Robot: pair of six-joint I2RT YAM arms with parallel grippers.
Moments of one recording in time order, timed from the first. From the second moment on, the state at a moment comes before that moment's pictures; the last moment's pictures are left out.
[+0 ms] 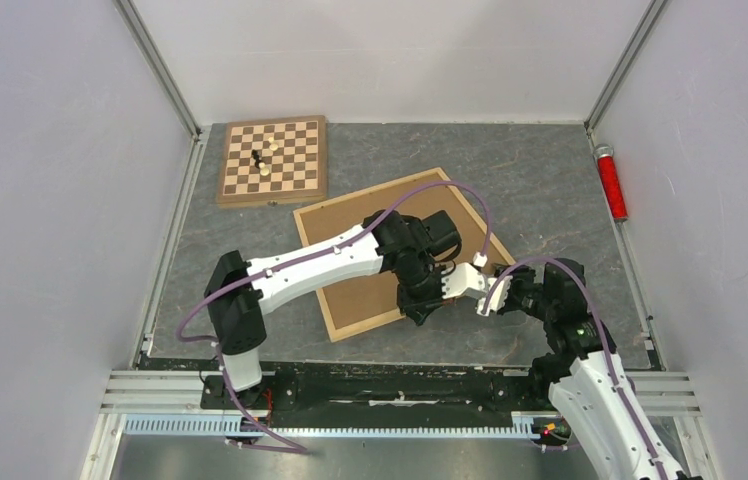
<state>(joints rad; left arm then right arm) -1.10 1.82 1.66 -1.13 0.44 0.41 0.16 0.51 0.33 -0.38 -0.54 -1.17</state>
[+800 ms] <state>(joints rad) -1.11 1.44 1.63 -0.98 0.06 0.44 0.17 0.71 0.86 -0.62 -0.55 -1.03</state>
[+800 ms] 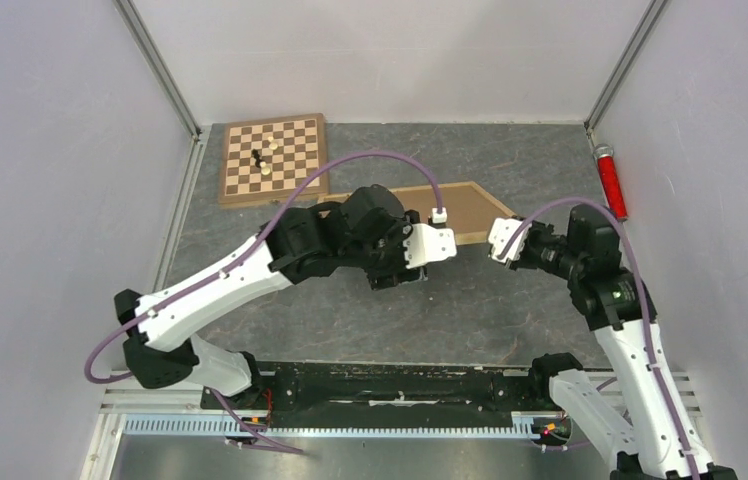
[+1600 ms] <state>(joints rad) -0.81 1.25 1.73 -0.76 -0.31 0.59 0.16 1.06 1.56 -1.00 -0.60 -0.69</state>
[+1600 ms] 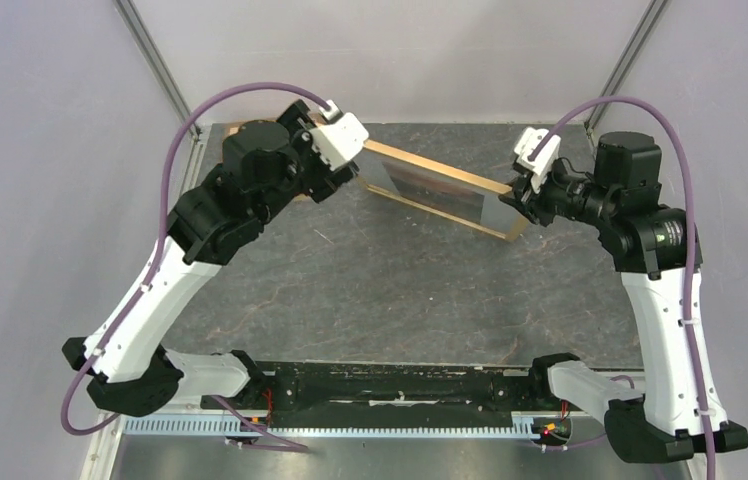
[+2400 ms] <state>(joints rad) -0.36 1.57 1.76 -0.62 0.09 0.38 -0.17 1.43 1.87 -0.88 -0.73 -0.46</state>
